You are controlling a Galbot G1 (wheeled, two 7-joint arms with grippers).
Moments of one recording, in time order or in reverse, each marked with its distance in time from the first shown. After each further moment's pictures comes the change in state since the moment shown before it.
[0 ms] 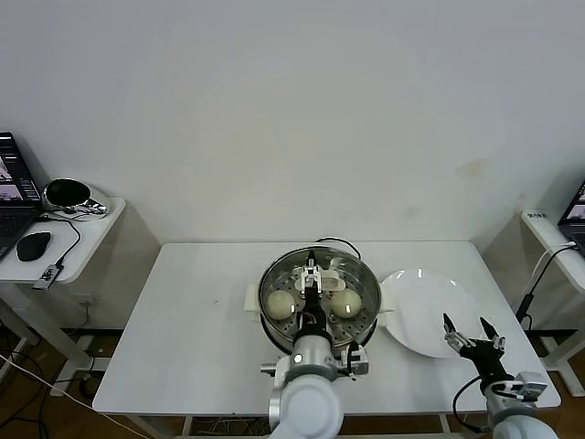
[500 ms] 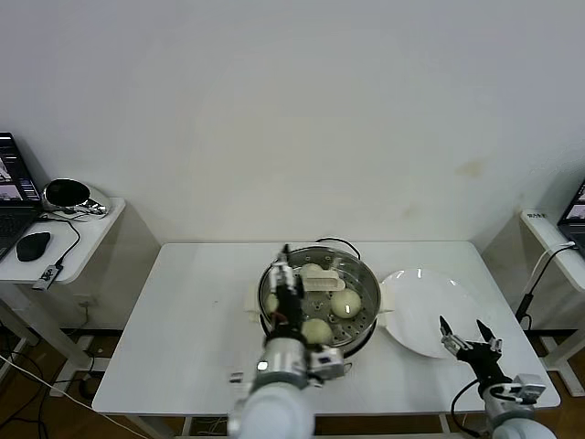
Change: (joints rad) left arm 0.091 0.054 -0.108 -0.225 -0.160 0.000 -0.036; right arm -0.032 -0.005 -0.014 0.043 0.006 -0.024 0.004
